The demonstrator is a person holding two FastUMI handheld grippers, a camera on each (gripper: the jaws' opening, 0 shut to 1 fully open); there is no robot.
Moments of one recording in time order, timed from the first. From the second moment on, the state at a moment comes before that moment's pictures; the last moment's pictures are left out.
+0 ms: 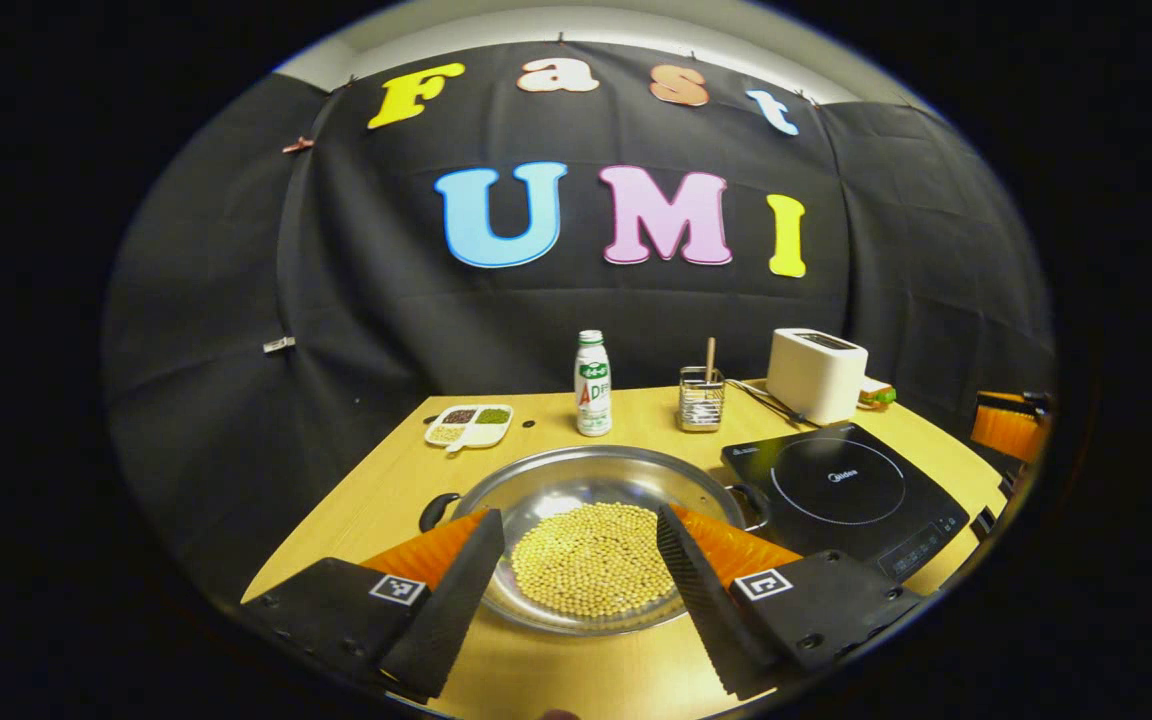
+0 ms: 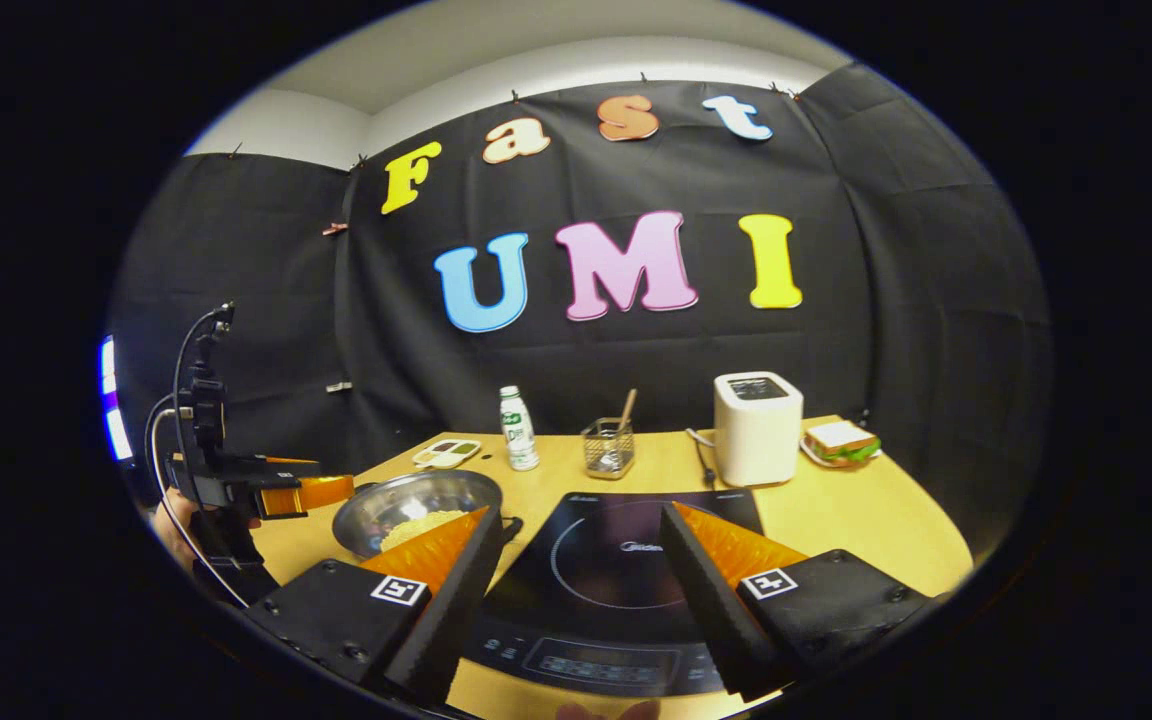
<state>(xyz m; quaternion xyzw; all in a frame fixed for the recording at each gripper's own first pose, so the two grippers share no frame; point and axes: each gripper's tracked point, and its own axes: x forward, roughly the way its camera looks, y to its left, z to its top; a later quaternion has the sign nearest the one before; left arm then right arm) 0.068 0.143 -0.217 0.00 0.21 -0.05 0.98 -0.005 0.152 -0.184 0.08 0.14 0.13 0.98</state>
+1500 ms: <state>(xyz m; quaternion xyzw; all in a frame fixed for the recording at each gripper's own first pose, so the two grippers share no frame) 0.176 0.270 -0.368 -0.06 0.46 -0.04 0.89 0.124 0.320 -0.376 0.12 0.50 0.12 0.85</state>
